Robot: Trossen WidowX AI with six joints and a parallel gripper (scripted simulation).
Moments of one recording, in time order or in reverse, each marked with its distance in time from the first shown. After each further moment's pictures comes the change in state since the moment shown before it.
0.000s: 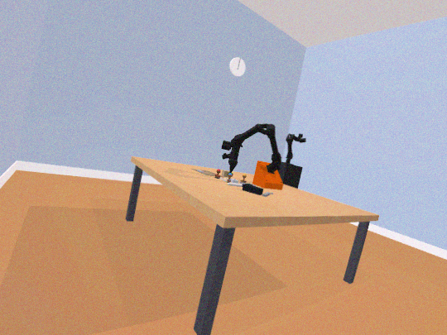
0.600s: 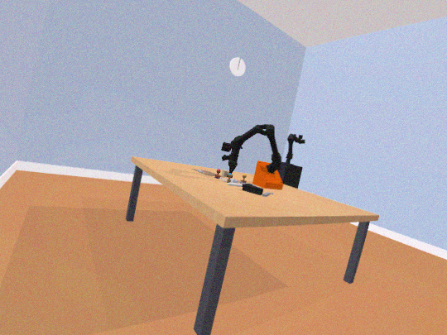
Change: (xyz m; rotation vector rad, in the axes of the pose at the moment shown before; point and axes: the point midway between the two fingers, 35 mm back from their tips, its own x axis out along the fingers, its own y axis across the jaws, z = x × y) arm 0.012 0.000 -0.001 -0.001 -0.002 0.001
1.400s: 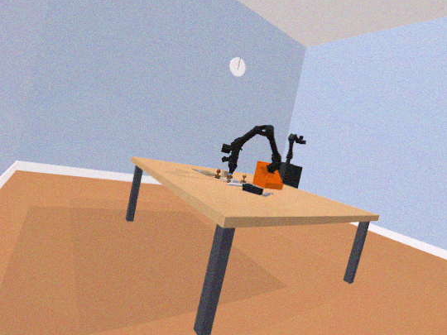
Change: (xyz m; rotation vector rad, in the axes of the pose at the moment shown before) arm 0.011 0.000 -0.002 -0.001 0.000 0.001
